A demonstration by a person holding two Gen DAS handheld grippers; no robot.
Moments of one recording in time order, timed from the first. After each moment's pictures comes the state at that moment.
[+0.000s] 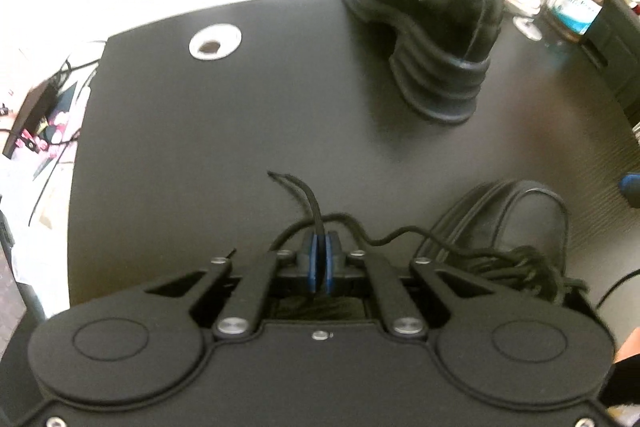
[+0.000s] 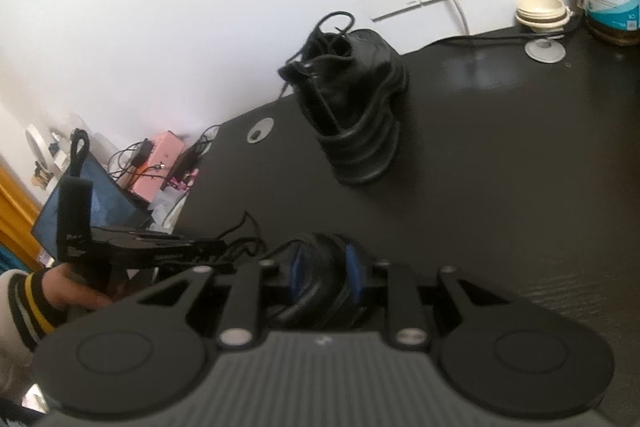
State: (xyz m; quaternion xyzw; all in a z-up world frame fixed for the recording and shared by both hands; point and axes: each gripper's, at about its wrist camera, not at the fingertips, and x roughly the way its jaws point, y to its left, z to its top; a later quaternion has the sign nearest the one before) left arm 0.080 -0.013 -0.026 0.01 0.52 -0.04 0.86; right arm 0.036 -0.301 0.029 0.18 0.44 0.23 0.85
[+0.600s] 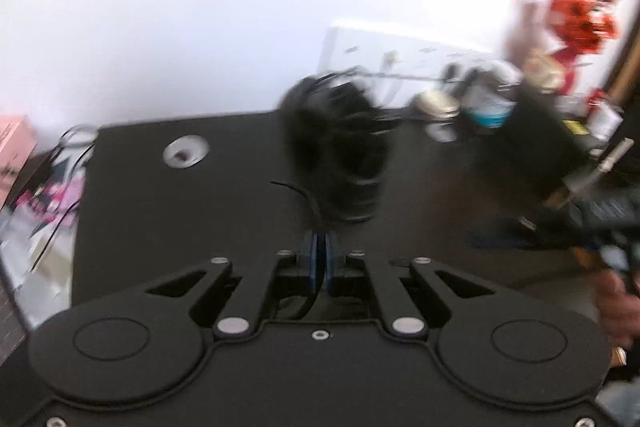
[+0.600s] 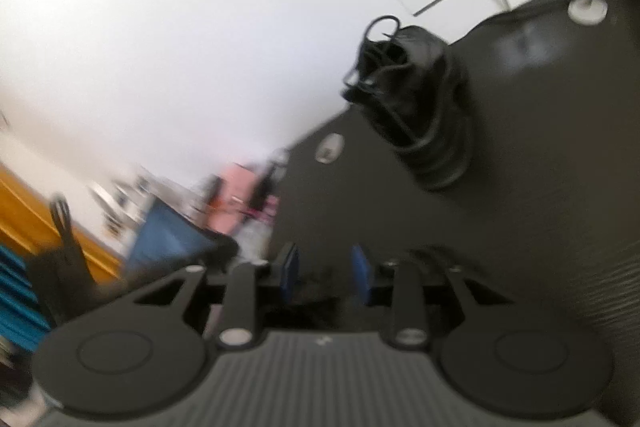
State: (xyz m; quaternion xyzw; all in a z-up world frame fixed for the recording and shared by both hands) left arm 0.017 -0.028 0.073 -0.04 0.38 -0.13 0.91; right arm 0.054 -0.296 0.045 0.34 0.43 0.29 0.79
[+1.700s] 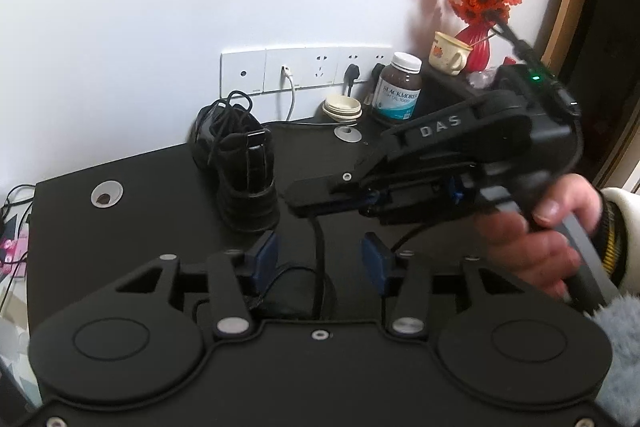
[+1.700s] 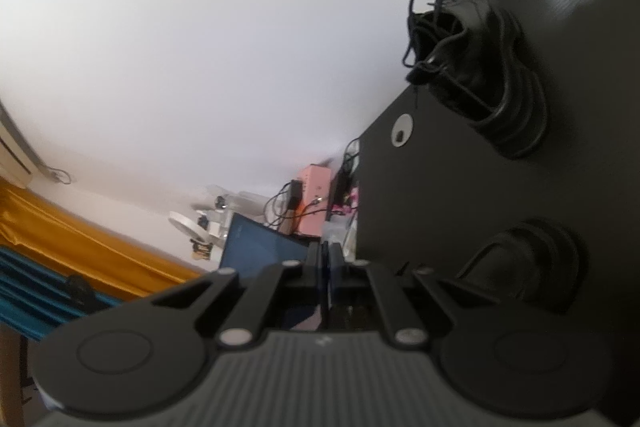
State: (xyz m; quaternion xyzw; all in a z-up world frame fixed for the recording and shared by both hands) left arm -0.015 -0.095 0.081 0.00 0.35 -0.20 0.91; right arm 0.071 -0.286 0.048 0.43 0.44 0.35 0.70
